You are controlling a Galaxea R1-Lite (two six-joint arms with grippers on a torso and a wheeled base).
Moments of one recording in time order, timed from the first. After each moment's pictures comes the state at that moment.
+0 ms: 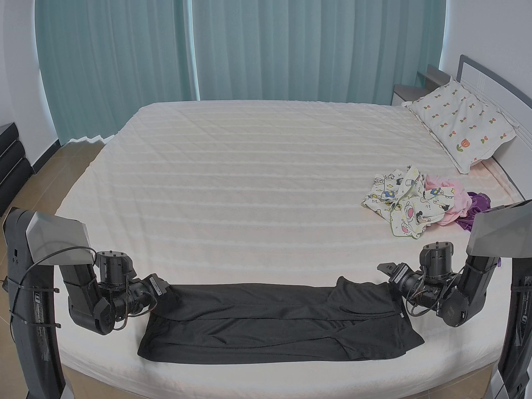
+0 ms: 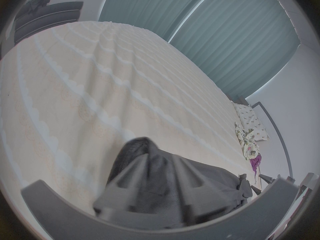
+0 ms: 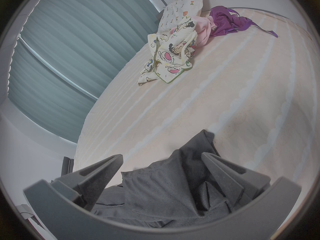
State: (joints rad) left arm -0.05 2.39 -0.53 -1.24 -0.18 -0.62; right arm 0.20 2.30 -0.49 -1.21 -0.07 0.87
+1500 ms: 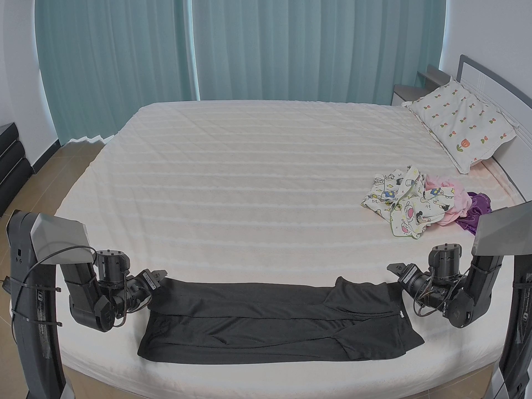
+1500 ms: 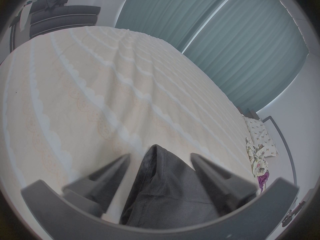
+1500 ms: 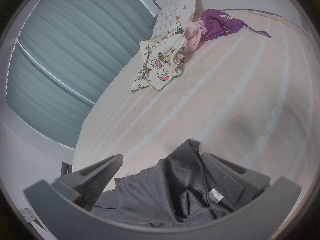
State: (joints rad) left arm -0.01 2.44 -0.58 -1.25 -0.08 -0.68; right arm 0.15 2.31 -0.45 -1.26 -0.06 0.87
